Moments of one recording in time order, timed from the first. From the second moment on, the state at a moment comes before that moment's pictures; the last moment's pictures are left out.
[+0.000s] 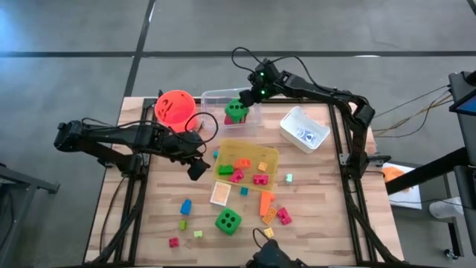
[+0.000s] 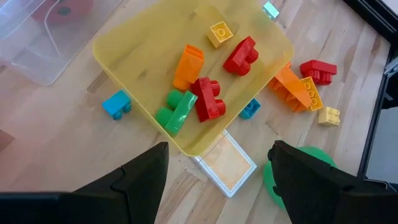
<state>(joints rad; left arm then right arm) -0.07 1.19 1.09 -0.83 -0.09 -0.68 -0.63 1.93 1.58 -0.37 -0.39 0.54</state>
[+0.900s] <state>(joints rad) -0.07 1.19 1.09 -0.83 -0.09 -0.68 -0.65 1.93 1.58 -0.37 -0.39 0.54</state>
